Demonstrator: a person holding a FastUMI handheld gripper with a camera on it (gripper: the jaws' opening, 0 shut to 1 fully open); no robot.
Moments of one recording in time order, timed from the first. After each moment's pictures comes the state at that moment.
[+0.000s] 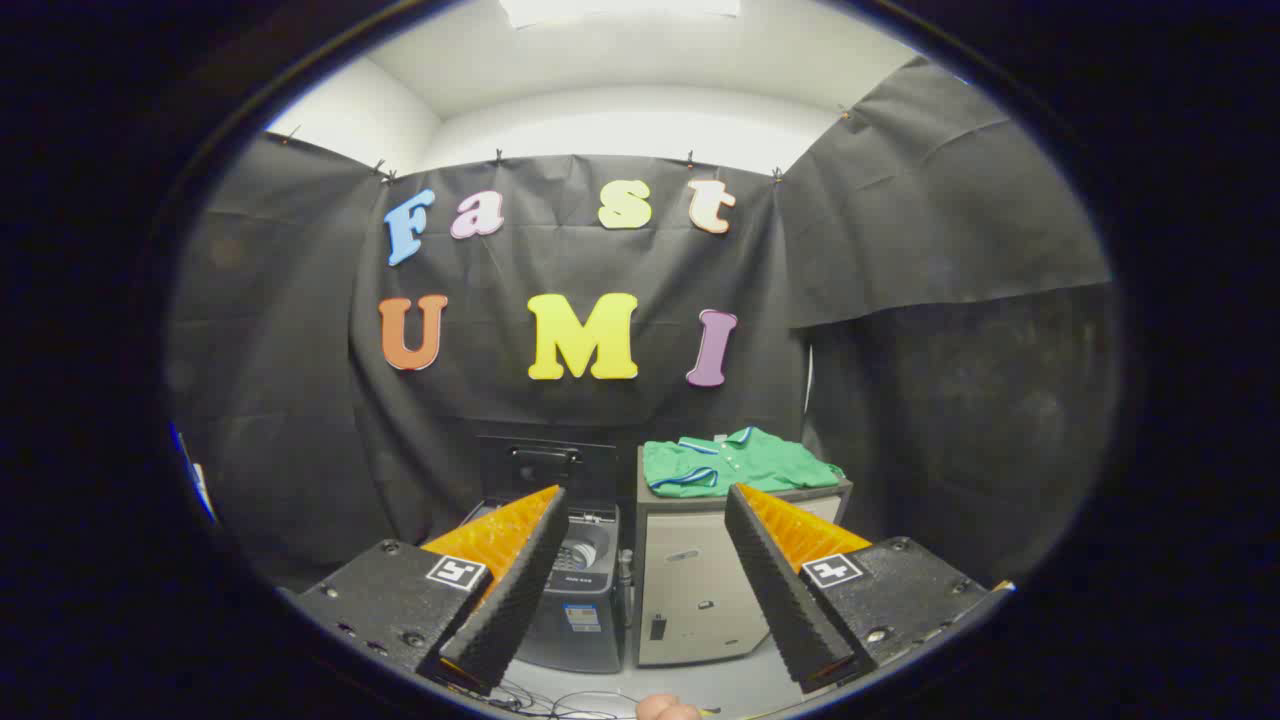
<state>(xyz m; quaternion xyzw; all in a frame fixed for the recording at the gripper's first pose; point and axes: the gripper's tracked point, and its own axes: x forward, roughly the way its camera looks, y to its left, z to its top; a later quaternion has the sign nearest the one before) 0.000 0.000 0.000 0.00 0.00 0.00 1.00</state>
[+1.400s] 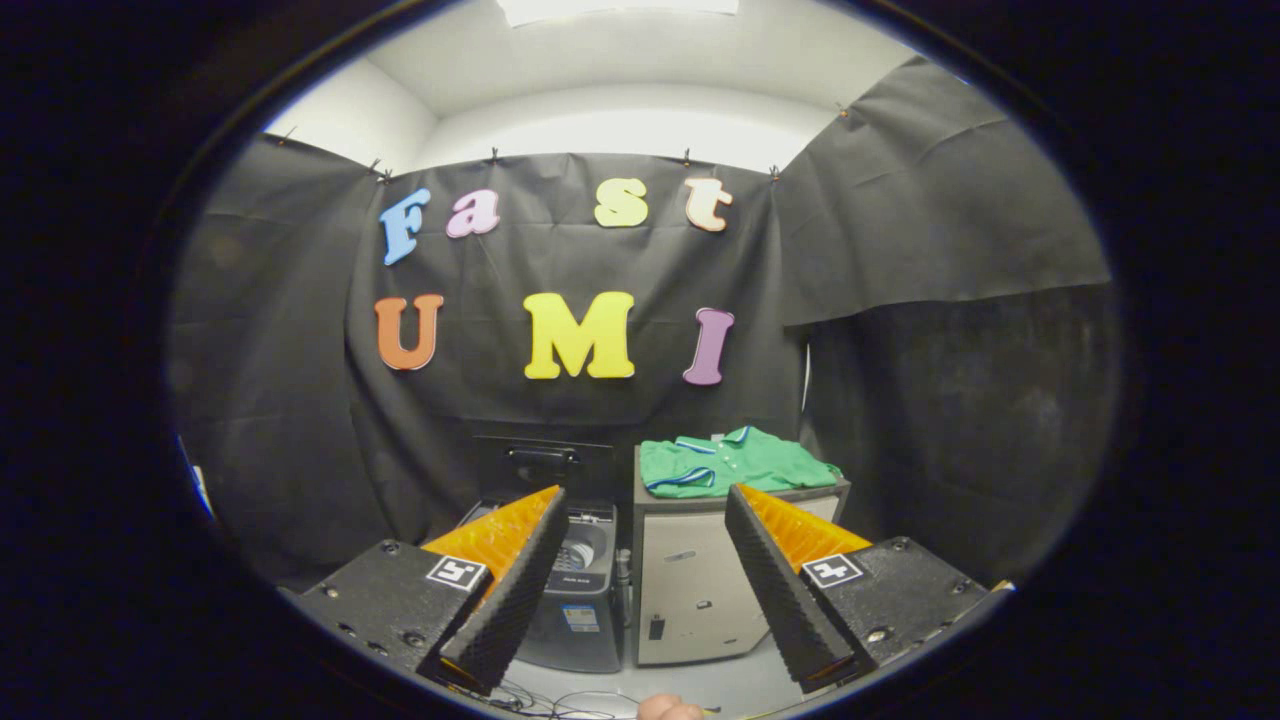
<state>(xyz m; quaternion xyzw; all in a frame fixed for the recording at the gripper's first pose) 0.008 -0.005 0.007 0.00 0.01 -0.01 1.00</state>
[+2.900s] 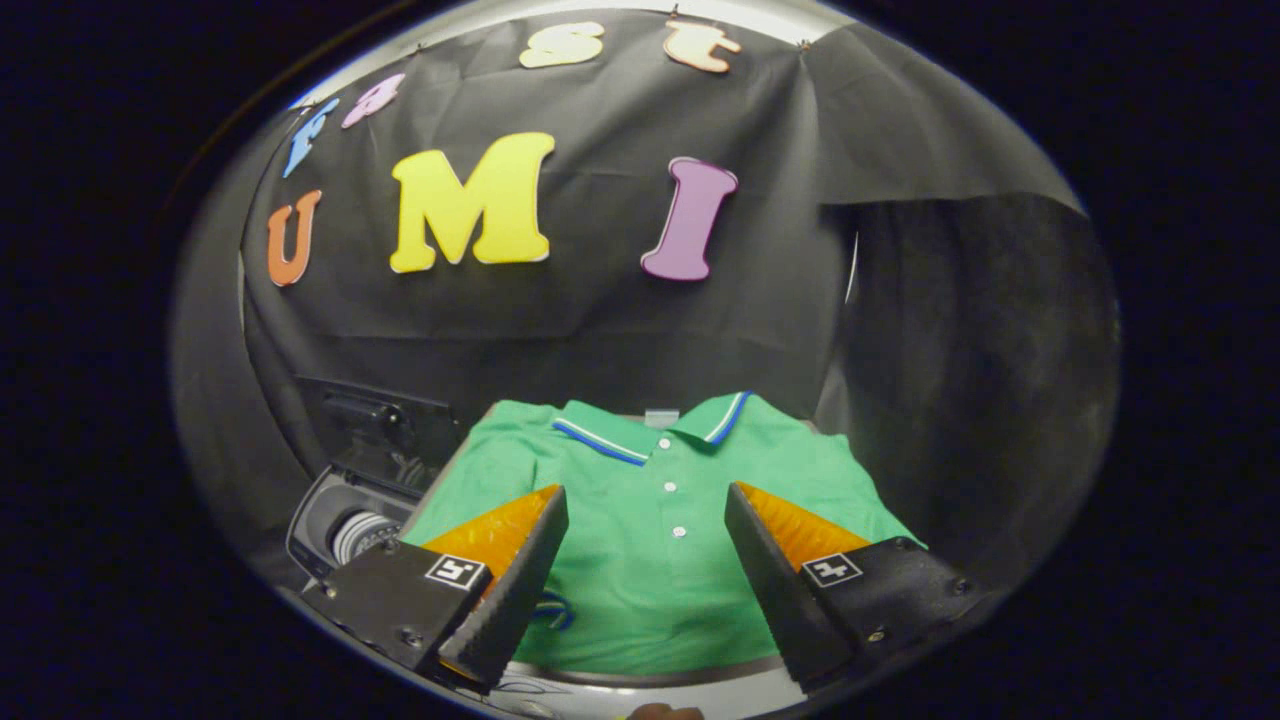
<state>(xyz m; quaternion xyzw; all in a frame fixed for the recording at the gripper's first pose) 0.440 -0.178 -0.065 -0.03 0.20 -0.02 0.98</state>
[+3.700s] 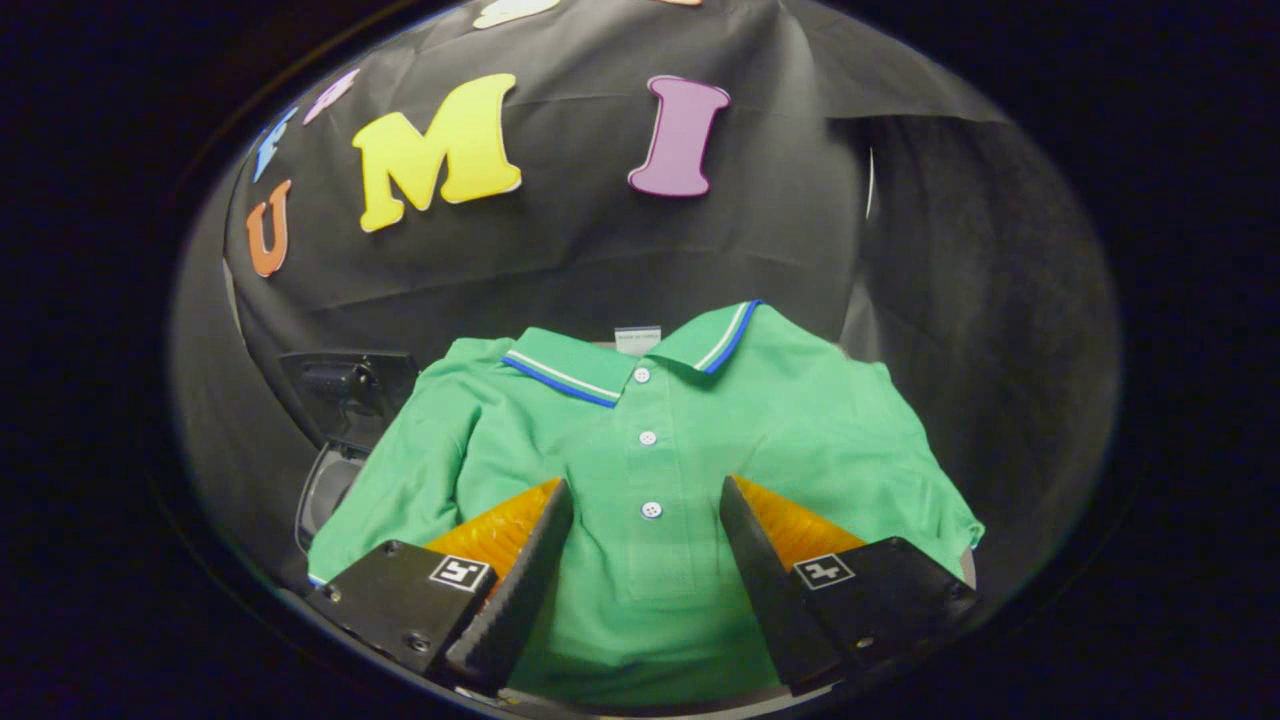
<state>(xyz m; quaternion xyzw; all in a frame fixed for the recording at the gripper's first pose) 0.461 -0.192 -0.114 0.02 0.31 0.00 0.95</state>
